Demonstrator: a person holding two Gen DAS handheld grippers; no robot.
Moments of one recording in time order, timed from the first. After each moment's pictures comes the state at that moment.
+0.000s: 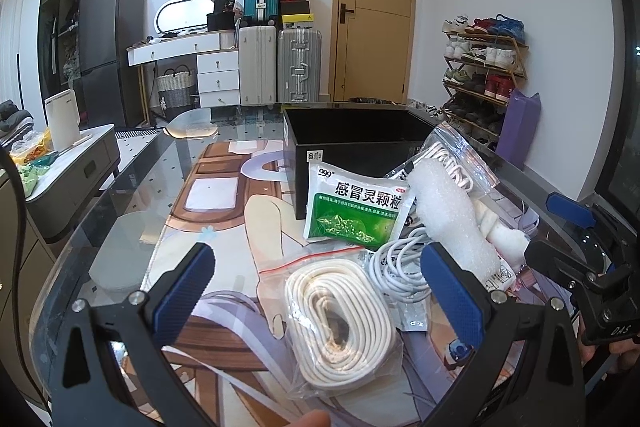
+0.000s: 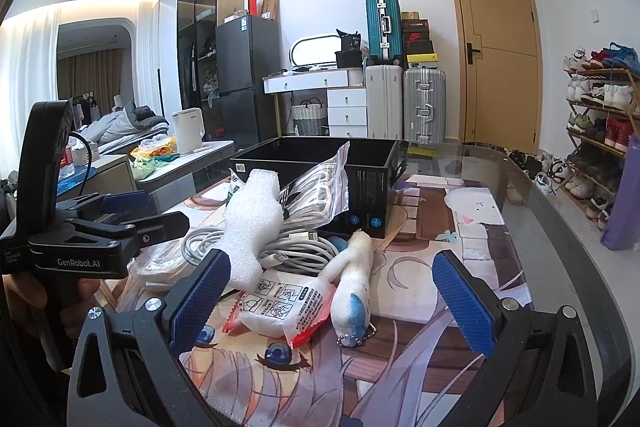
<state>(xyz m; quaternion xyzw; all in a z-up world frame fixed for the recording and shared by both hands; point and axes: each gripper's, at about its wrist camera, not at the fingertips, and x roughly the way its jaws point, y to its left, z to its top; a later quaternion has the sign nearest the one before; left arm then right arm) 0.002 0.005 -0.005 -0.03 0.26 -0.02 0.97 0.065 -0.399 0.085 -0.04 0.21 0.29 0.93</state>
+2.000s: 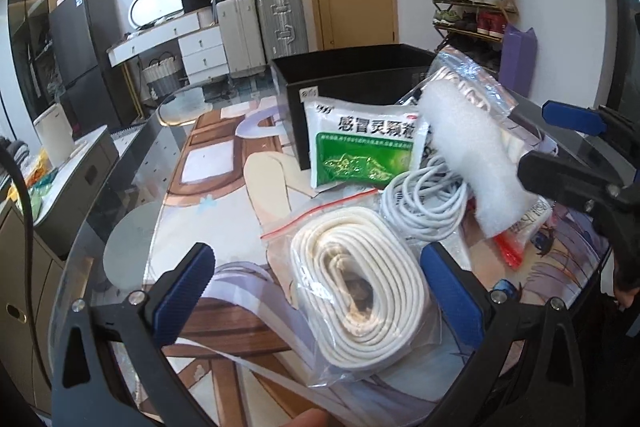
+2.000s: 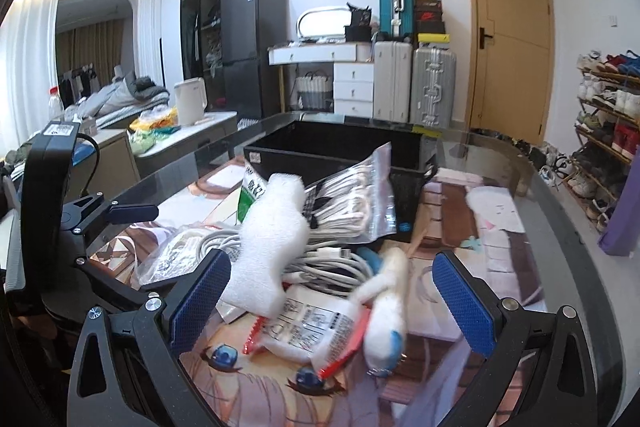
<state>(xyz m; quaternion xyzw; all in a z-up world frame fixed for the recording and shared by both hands) 0.015 0.003 -0.023 0.05 0.33 -0.02 0.94 0.082 -0.349 0.096 -0.08 0.27 0.29 0.92</state>
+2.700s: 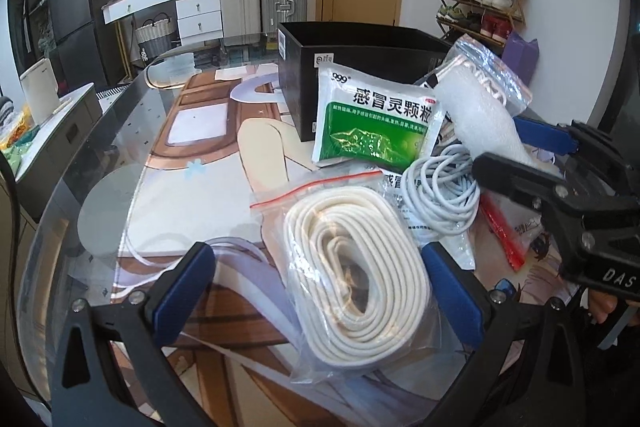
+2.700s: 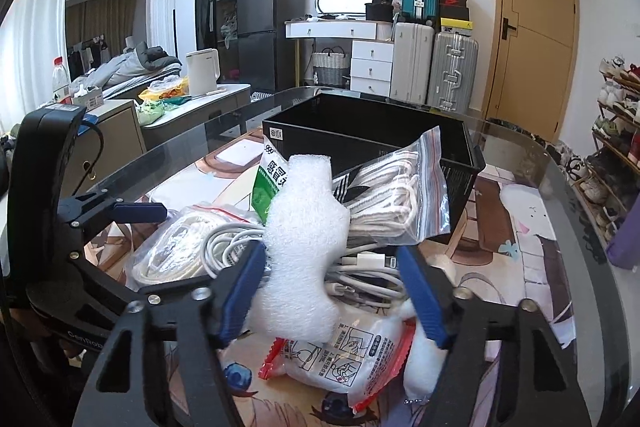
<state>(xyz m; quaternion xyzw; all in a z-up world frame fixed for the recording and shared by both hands) 0.025 0.018 -0.037 0.00 0.38 -0.05 0.93 0.093 -0.314 0.087 -0.13 0.29 0.31 0.90</state>
